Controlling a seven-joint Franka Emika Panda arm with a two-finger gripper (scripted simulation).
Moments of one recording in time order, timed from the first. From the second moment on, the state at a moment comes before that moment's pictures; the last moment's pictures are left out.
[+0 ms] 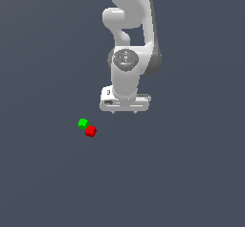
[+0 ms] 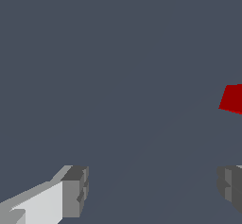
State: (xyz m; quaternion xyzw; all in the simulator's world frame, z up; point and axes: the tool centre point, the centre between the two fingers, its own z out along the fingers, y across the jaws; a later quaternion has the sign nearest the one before) arm -0.025 0.007 0.139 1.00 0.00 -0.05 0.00
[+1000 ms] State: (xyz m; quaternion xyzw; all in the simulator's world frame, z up) arm 0.008 -0.126 0.084 1.00 -0.10 -0.01 0.00
